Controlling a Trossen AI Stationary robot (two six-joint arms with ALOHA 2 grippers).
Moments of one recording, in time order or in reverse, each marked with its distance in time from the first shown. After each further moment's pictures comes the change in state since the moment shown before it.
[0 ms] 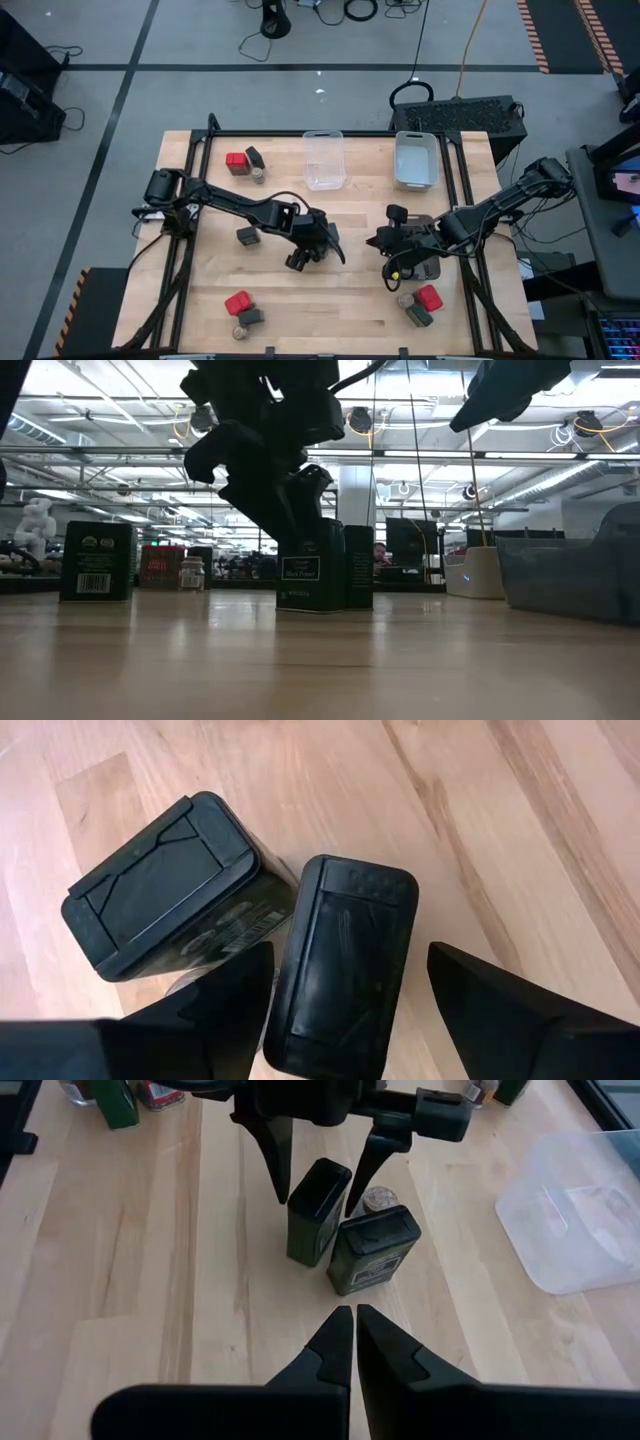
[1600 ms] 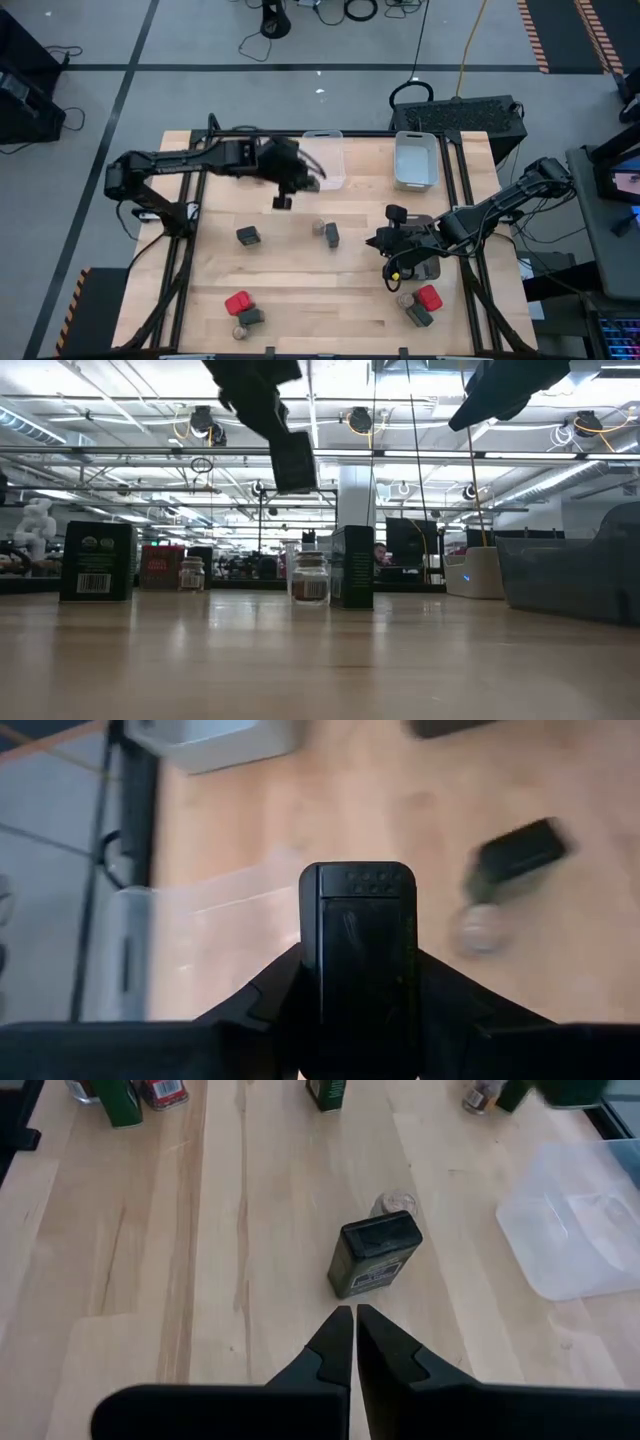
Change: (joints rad) left arm 0.364 -0.344 0.113 -0.246 -0.052 0.141; right arm 0.000 0.001 0.000 0.008 -0.001 -0.023
